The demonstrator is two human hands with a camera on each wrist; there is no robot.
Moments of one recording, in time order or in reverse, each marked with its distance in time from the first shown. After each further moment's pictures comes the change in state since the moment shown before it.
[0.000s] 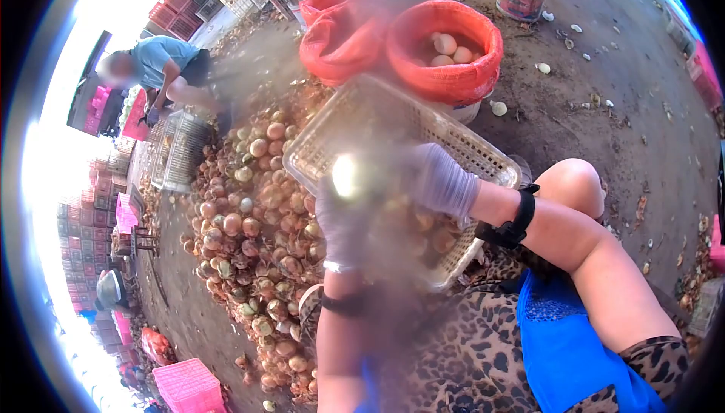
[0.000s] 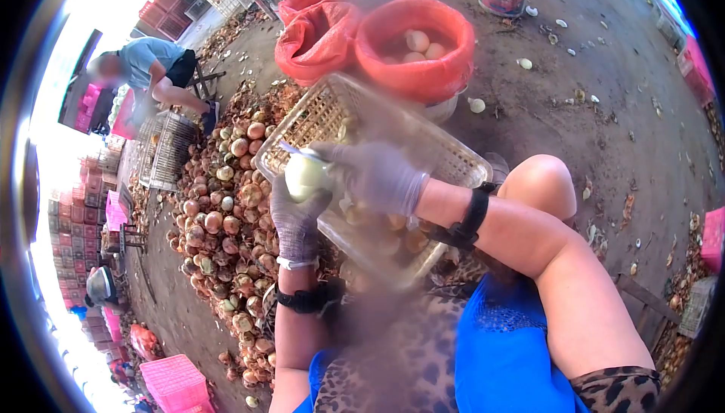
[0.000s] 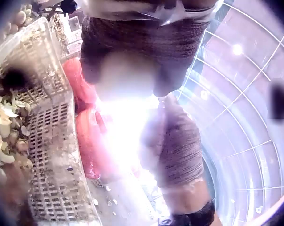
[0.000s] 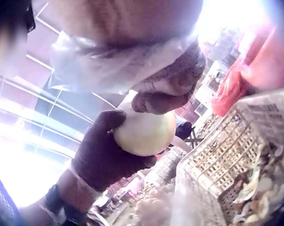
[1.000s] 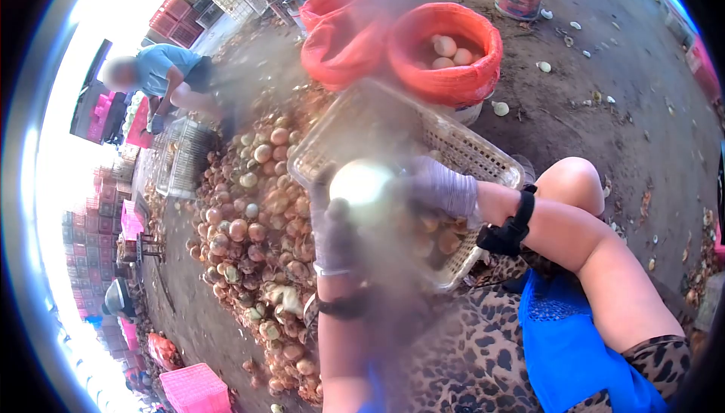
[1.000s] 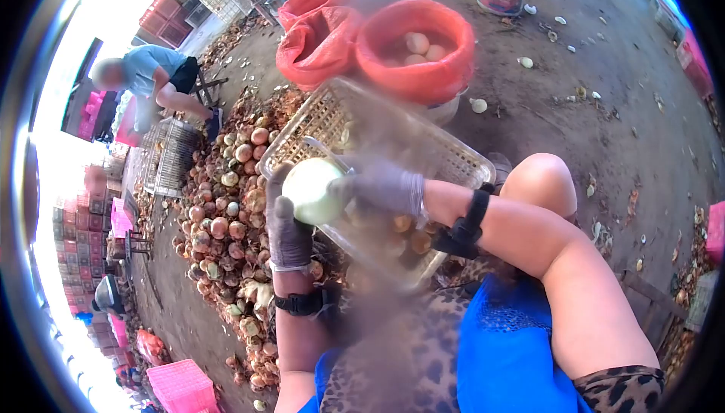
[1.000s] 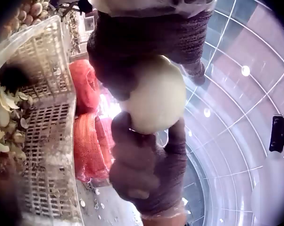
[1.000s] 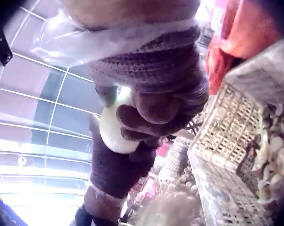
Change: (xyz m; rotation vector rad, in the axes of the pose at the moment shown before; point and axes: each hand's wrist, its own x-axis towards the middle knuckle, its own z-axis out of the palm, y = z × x) left_hand -0.023 0.040 0.013 0.004 -0.137 0.077; right_hand 0.018 -0.056 -0.034 0.738 -0.315 0.943
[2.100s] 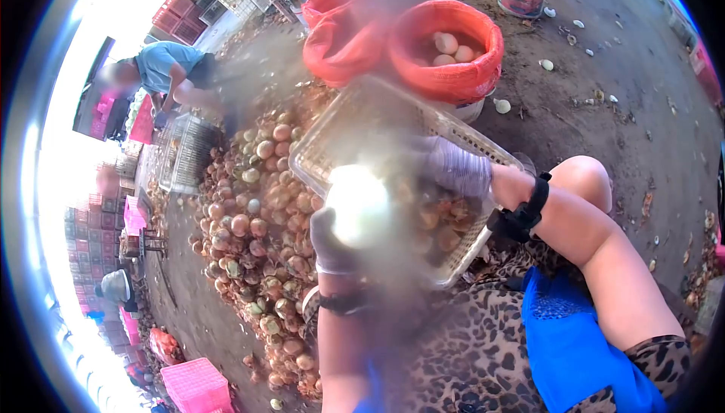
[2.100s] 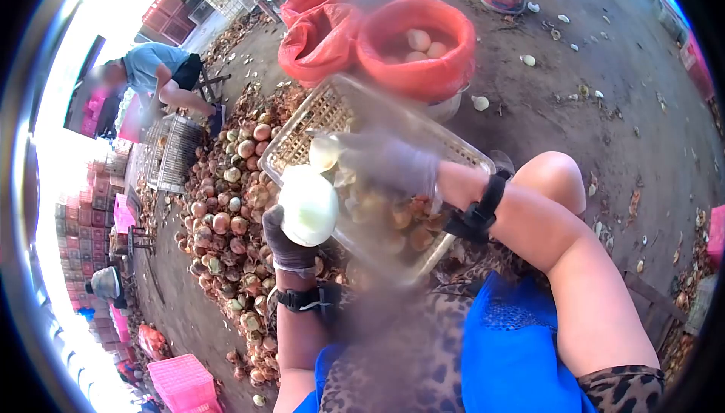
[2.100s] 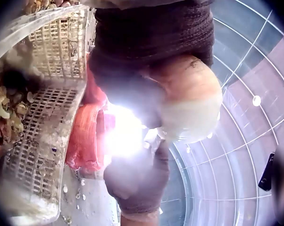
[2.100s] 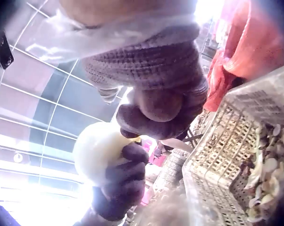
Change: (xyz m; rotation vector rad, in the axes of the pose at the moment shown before) left_hand -0.016 -0.014 -0.019 -0.575 -0.045 -0.307; right_hand 0.008 0.009 -0.027 -0.077 -0.074 -0.099
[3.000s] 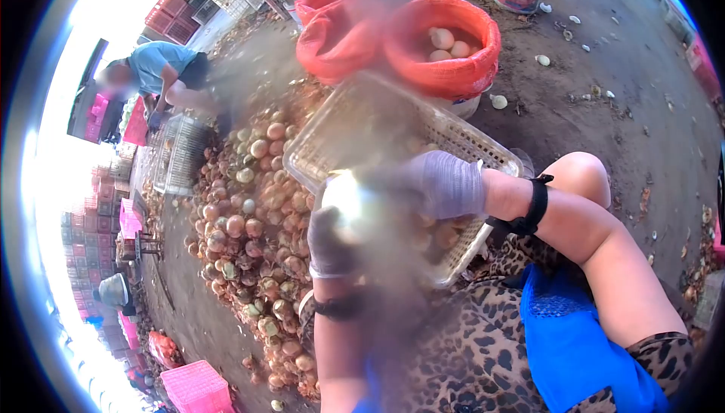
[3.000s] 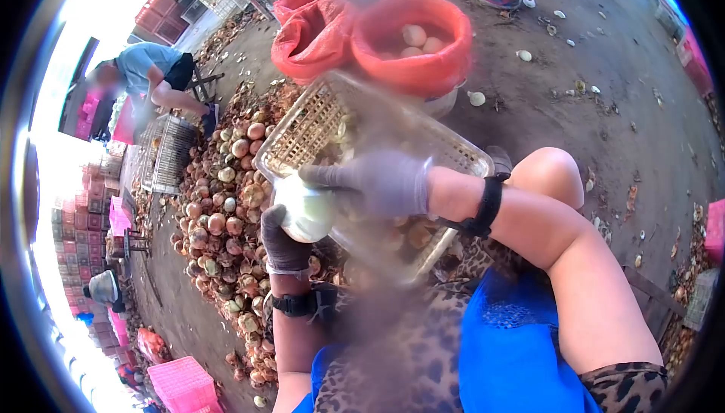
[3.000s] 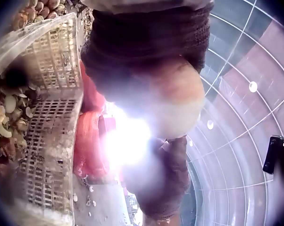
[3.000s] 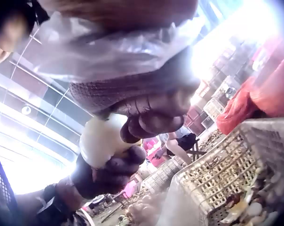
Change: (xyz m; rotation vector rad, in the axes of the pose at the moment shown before) left_hand 0.002 0.007 0.019 0.277 -0.038 0.056; right_hand -0.010 0.001 0.012 -0.829 -0.121 -0.306
